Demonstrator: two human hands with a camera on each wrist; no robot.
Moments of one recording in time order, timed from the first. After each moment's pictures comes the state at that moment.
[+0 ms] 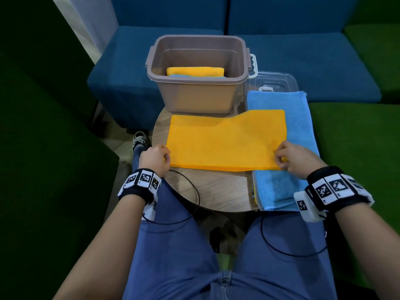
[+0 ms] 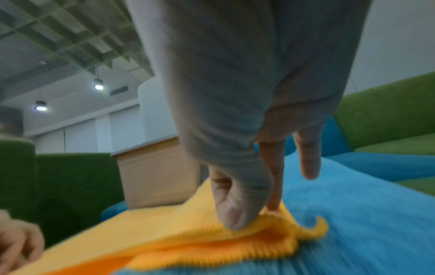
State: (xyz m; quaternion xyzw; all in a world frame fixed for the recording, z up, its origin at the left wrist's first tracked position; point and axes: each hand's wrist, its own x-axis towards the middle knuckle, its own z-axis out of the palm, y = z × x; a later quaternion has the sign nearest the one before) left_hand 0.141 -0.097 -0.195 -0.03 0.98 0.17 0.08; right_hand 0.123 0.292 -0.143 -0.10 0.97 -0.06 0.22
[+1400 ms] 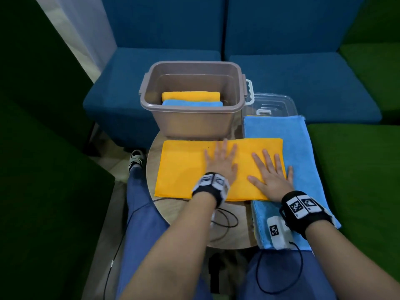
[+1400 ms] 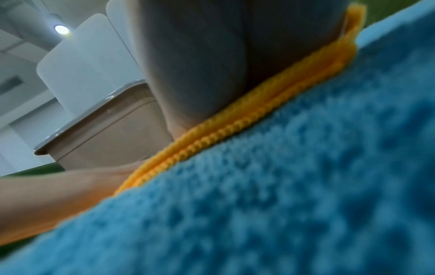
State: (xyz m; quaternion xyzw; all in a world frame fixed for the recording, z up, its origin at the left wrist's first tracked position) left_hand 0.060 0.082 -0.200 0.08 0.97 0.14 0.17; right_hand 0.089 0.260 -0.202 -0.04 0.96 -0.12 0.24
